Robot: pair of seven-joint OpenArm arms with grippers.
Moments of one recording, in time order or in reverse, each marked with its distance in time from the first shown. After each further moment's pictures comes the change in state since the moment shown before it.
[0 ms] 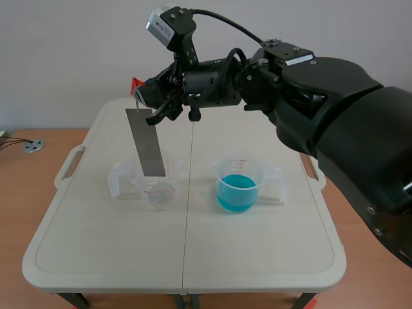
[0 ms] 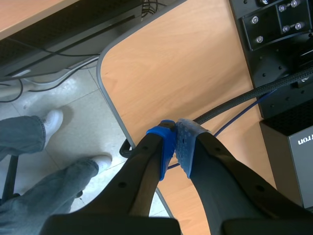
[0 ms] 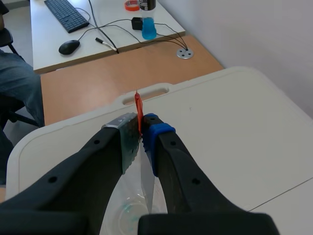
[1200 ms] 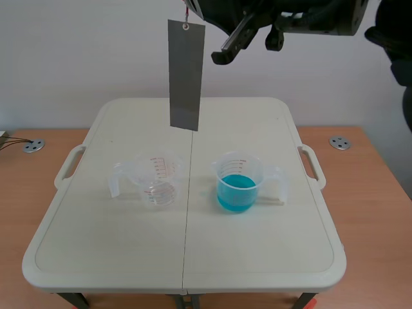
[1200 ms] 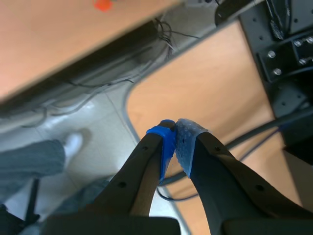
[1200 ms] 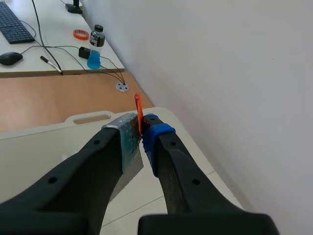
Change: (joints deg) left arm -7.1 -3.9 0.1 0.0 0.2 0.0 -0.1; right arm -19.2 11.8 21.9 50.8 4.5 0.2 -18.4
